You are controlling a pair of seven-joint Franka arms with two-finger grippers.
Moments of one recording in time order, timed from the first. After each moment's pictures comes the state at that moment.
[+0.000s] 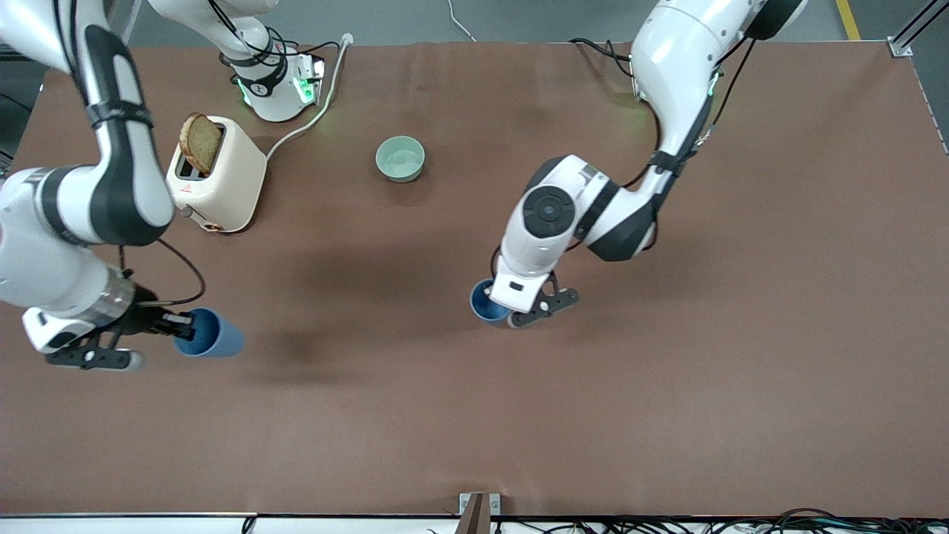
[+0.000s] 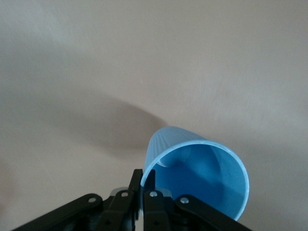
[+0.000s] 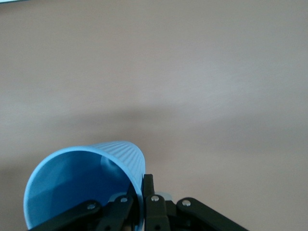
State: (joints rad) left arm -0.58 0.71 -0.16 -1.39 0.02 2.16 -1.12; right arm 0.17 0.37 -0.09 -1.59 0.10 2.02 0.16
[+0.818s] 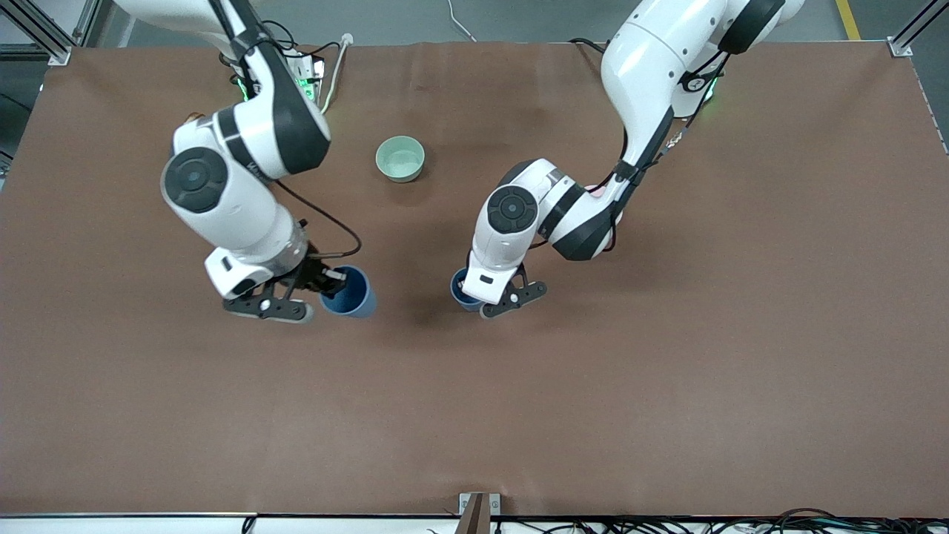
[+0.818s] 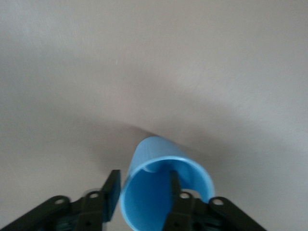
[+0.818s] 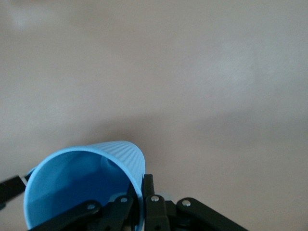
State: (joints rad) left arm -0.61 0.74 -0.15 -1.34 0.03 2.18 -1.16; right arm 0.53 0.35 -0.09 -1.58 0.10 1.99 0.57
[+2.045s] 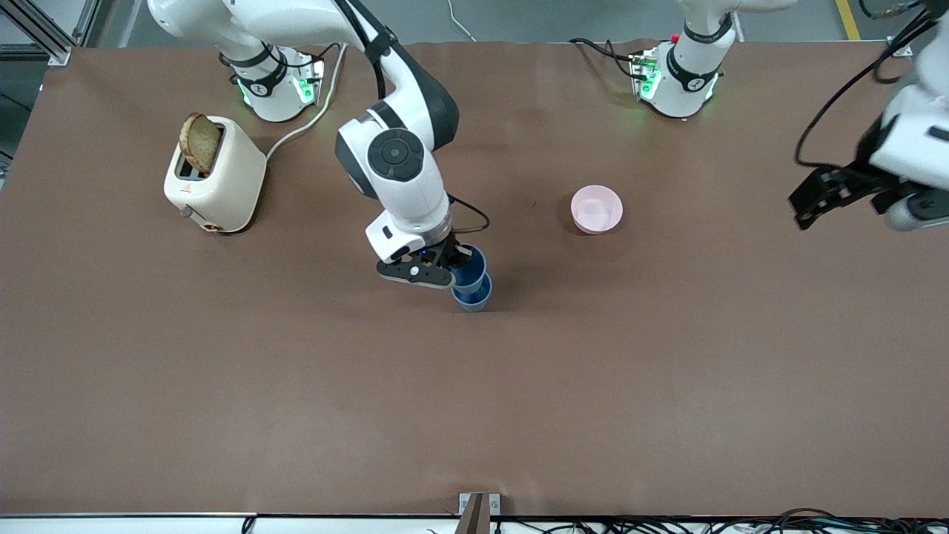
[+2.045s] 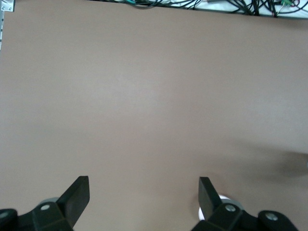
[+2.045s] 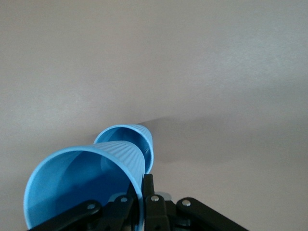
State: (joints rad) left arm -0.05 0.10 -0.14 -1.32 0.15 1.50 -0.28; right arm 0.77 0.54 -0.09 -1.50 0.10 2.15 0.86
